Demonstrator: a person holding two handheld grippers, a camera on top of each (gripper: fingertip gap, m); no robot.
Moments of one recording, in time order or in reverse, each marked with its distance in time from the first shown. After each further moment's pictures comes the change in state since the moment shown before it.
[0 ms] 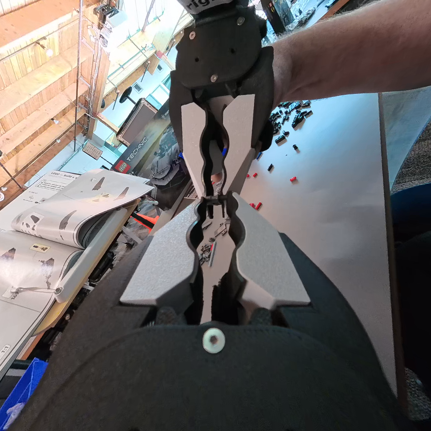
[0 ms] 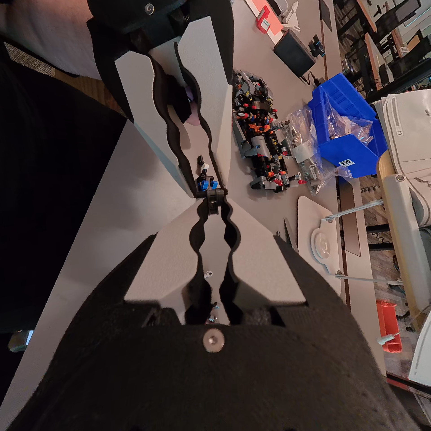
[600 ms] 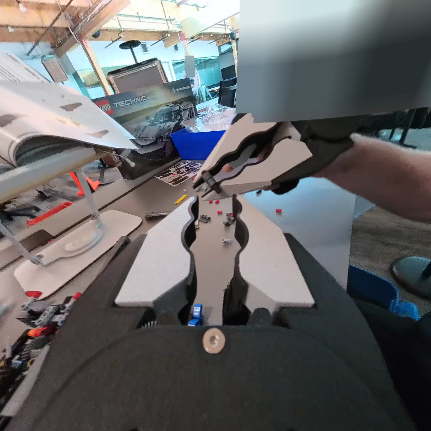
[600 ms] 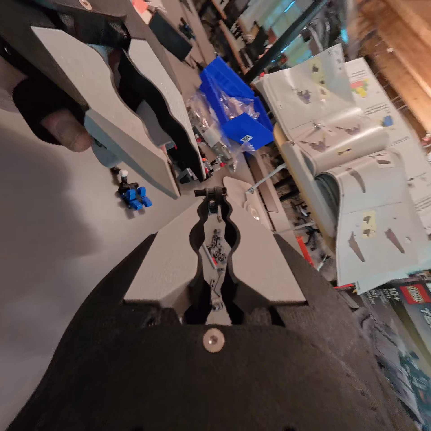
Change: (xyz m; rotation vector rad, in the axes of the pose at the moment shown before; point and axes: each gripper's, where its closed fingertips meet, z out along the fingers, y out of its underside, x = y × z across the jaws) left arm -0.024 0.026 0.001 0.050 0.004 -0.557; right arm 0.045 0.010 0.005 -0.047 0.505 0.070
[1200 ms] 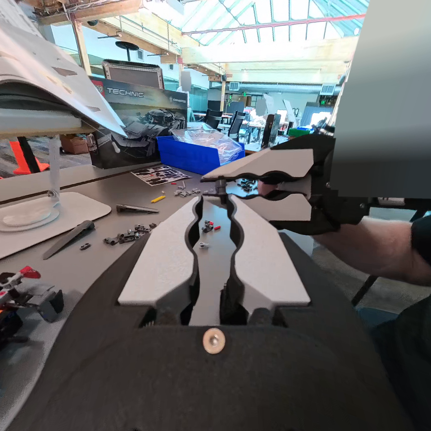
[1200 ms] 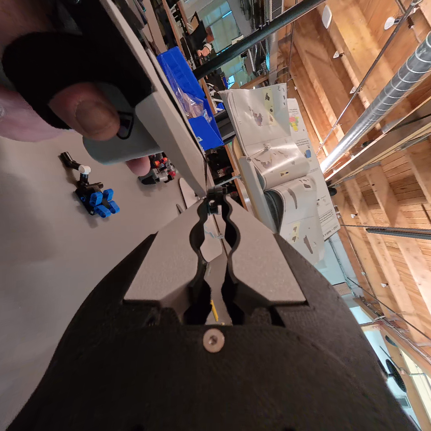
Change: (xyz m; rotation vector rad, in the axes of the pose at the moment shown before) left arm -0.010 0.005 -0.014 0.116 0.072 -0.302; right arm -0.008 -0.018 0.010 -0.035 0.322 -0.278
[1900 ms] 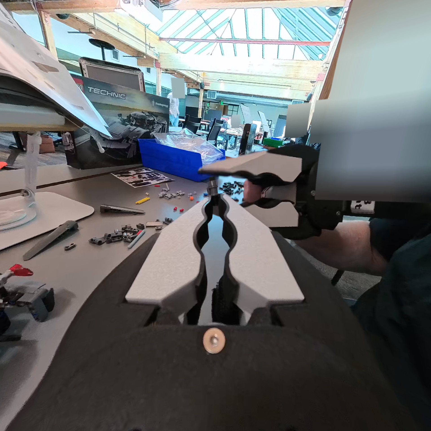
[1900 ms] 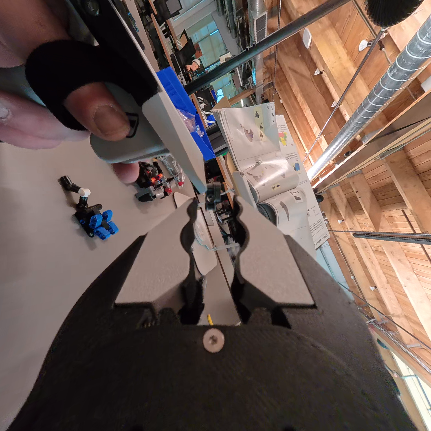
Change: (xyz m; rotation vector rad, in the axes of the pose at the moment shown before) left arm 0.000 -0.007 -0.019 0.027 0.103 -0.066; right arm -0.002 -0.020 0.005 0.045 0.043 -0.006
